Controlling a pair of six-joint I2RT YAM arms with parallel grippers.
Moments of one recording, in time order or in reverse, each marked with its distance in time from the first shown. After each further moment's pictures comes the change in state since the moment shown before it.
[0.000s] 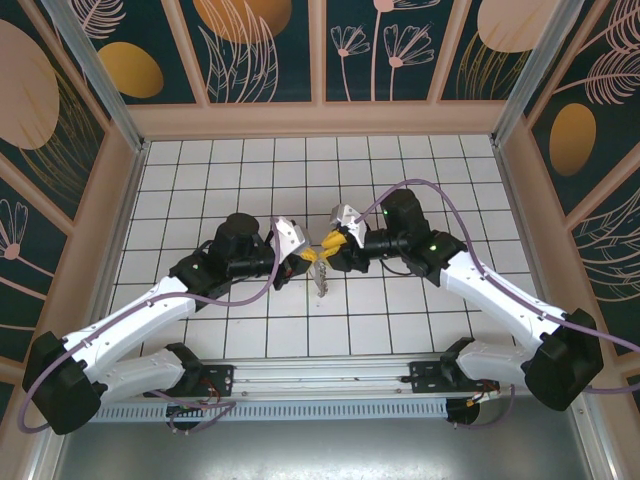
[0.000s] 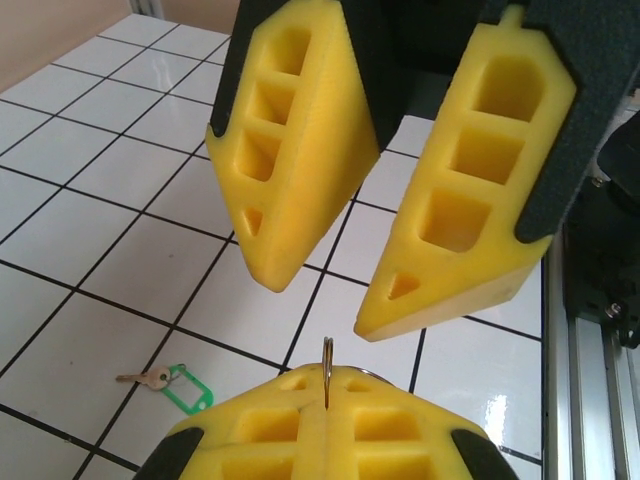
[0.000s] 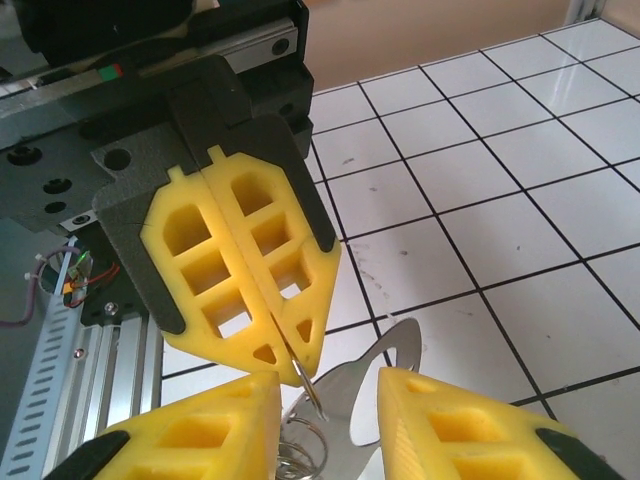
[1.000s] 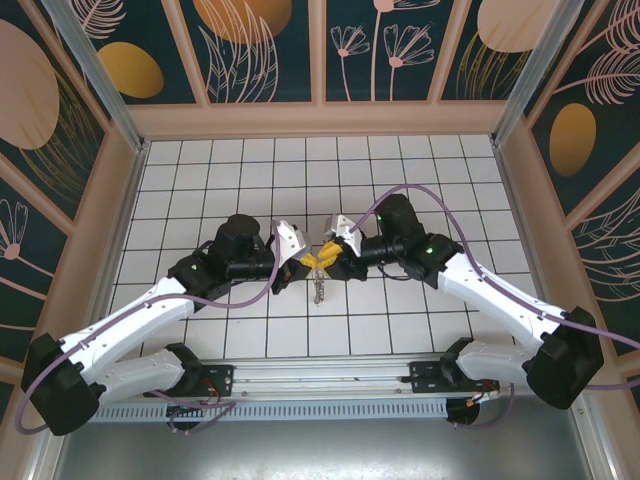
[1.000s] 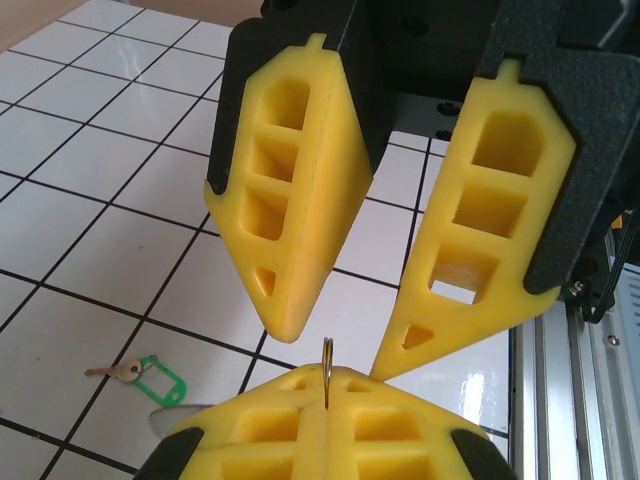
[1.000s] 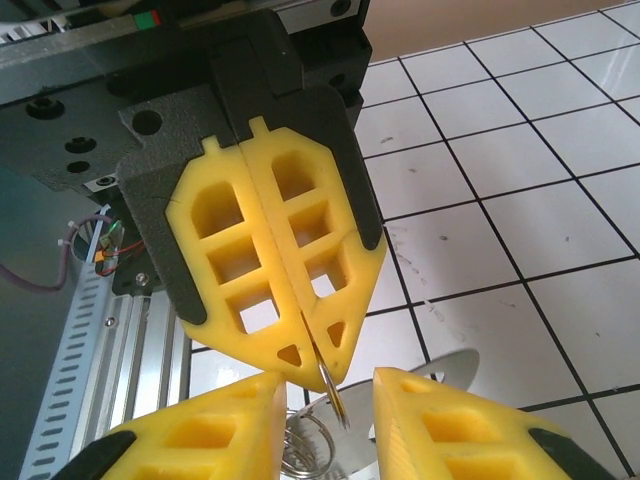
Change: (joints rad) left arm -0.012 -0.012 0.011 -0.058 0.037 0.011; right arm 0.049 0.003 0.000 -0.051 -0.011 -0.043
